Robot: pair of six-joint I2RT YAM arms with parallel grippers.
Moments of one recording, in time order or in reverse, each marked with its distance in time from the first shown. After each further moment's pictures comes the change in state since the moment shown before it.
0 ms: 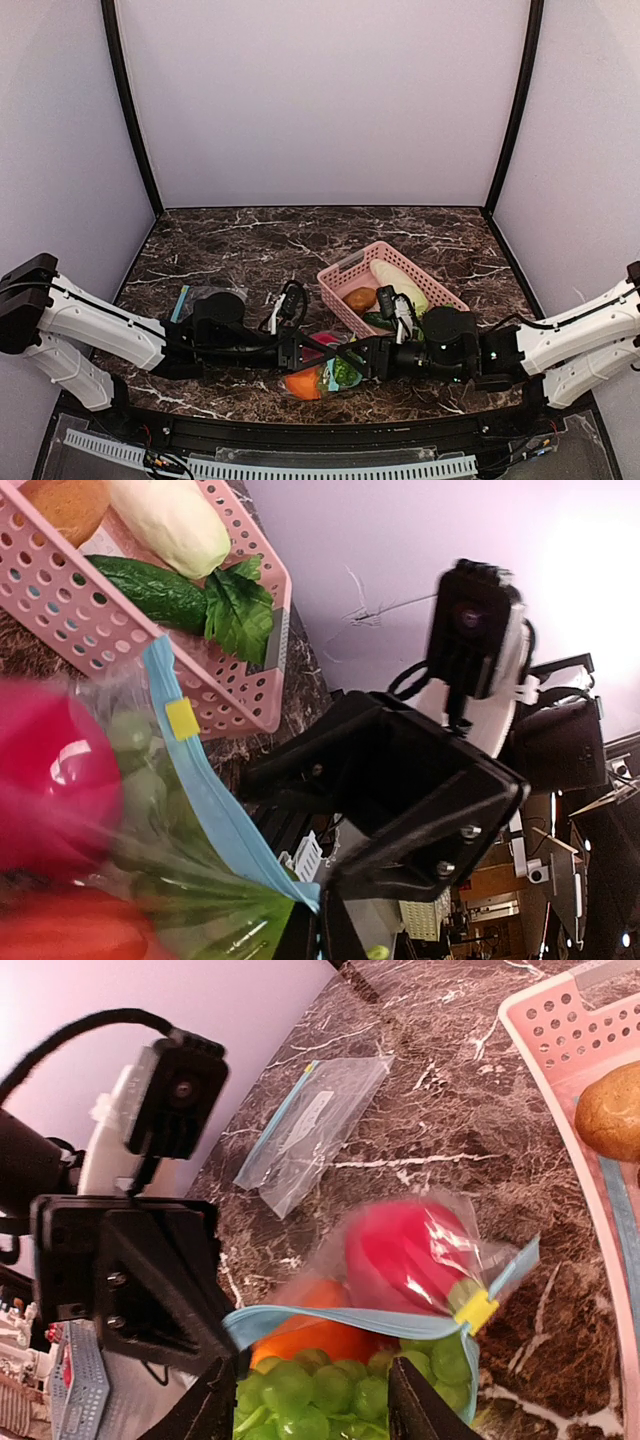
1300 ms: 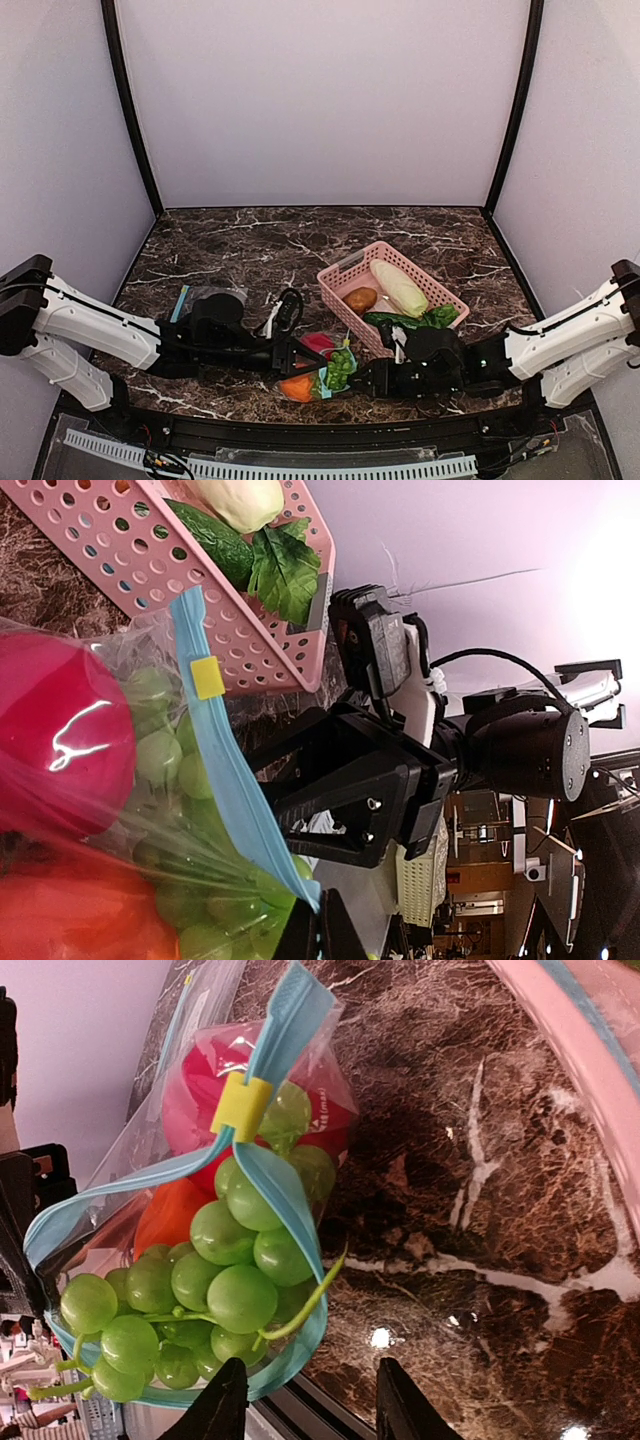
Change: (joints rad) left arm 0.013 -0.037 -0.018 -0.117 0.056 -0.061; right arm 0.001 0.031 -0.044 -0.196 -0.085 0.291
